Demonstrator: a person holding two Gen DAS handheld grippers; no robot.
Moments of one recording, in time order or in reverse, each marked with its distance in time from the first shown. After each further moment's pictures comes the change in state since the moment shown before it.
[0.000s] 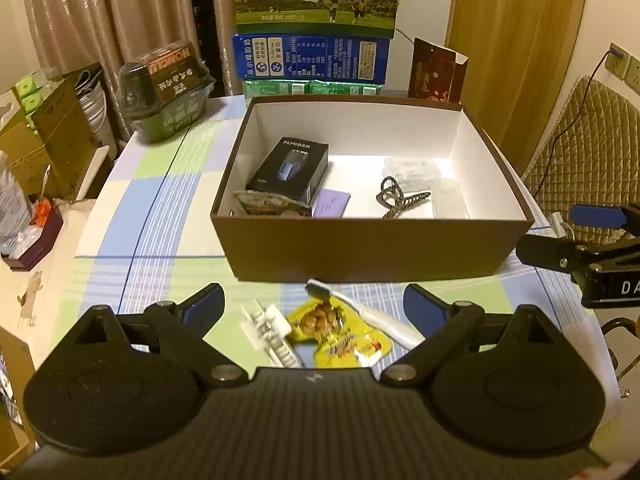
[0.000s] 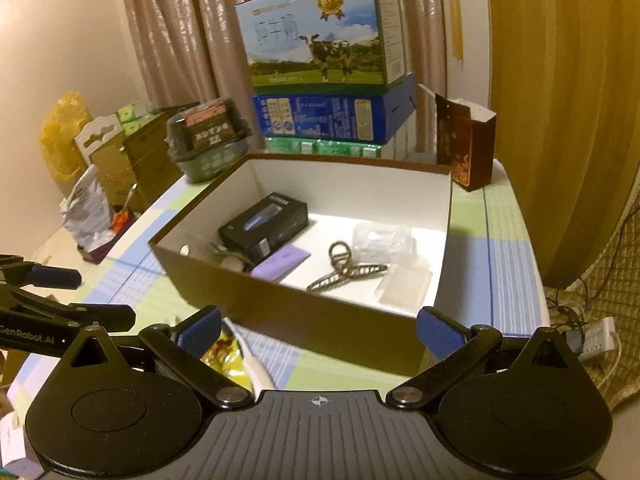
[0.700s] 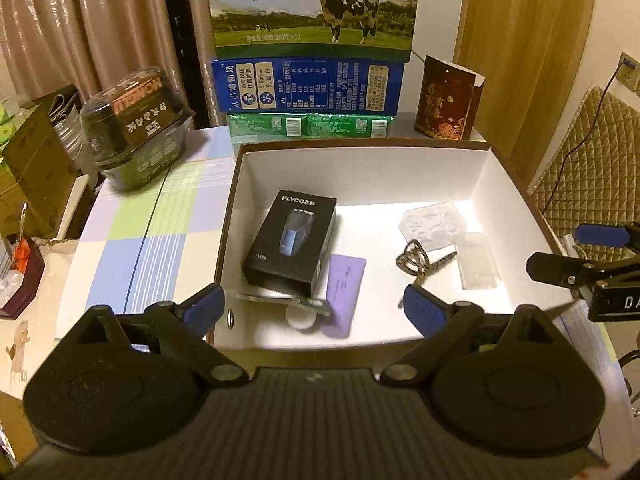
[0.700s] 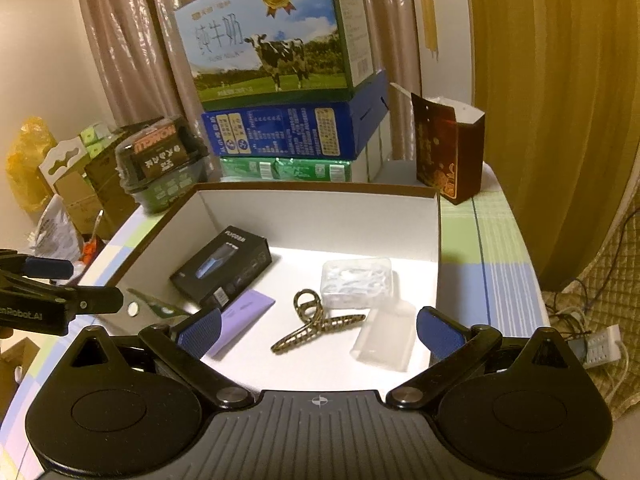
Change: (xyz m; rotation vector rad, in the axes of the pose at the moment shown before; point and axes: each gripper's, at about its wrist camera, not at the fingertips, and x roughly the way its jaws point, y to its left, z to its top) left arm 0.072 0.023 0.085 0.052 -0.017 -0.041; right arm 0.064 -0.034 0.053 0.081 -0.012 -0.065
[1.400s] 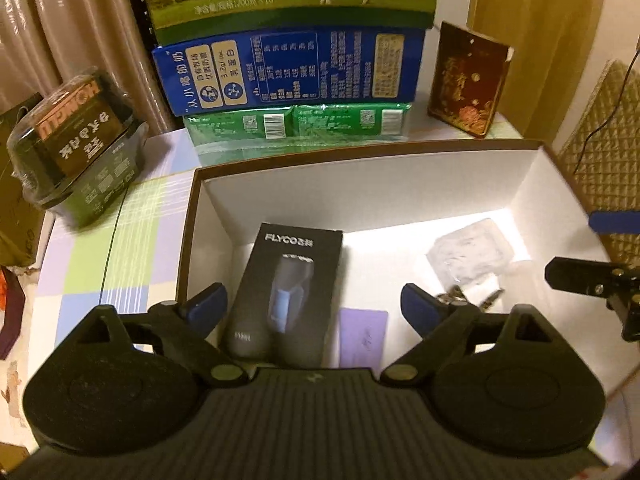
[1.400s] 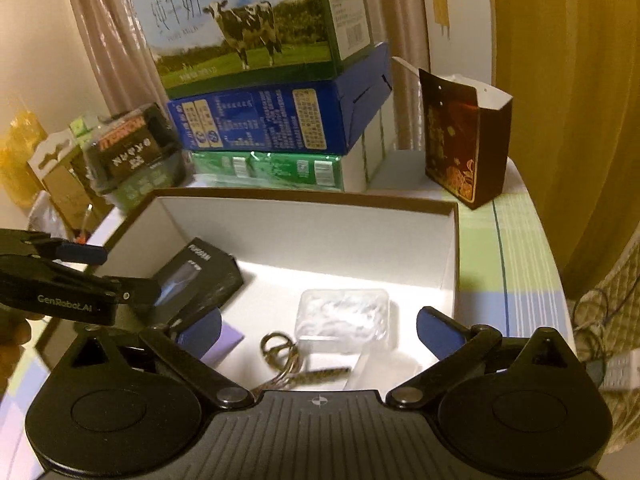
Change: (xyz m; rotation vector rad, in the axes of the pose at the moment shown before) left arm 0.117 -0.001 0.059 0.073 0.077 -0.020; right arm 0.088 -0.039 0.040 0.018 0.062 0.027
